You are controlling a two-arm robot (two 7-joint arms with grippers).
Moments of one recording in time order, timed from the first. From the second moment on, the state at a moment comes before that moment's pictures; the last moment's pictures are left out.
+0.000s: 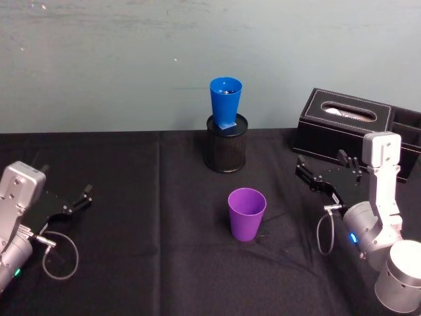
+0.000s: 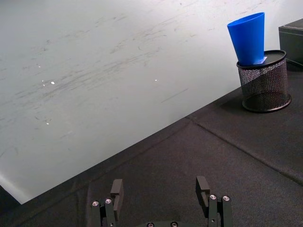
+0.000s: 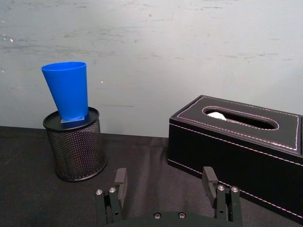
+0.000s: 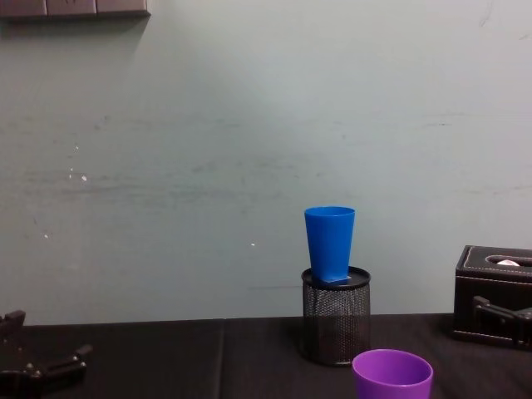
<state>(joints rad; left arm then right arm) -0.20 0.60 0.45 -1.41 -0.25 -0.12 0.03 0.22 0.25 -0.19 -1.32 0.22 -0.04 0.02</state>
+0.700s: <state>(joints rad) -0.20 0.60 0.45 -1.41 -0.25 -0.12 0.03 0.22 0.25 -0.19 -1.32 0.22 -0.04 0.02</state>
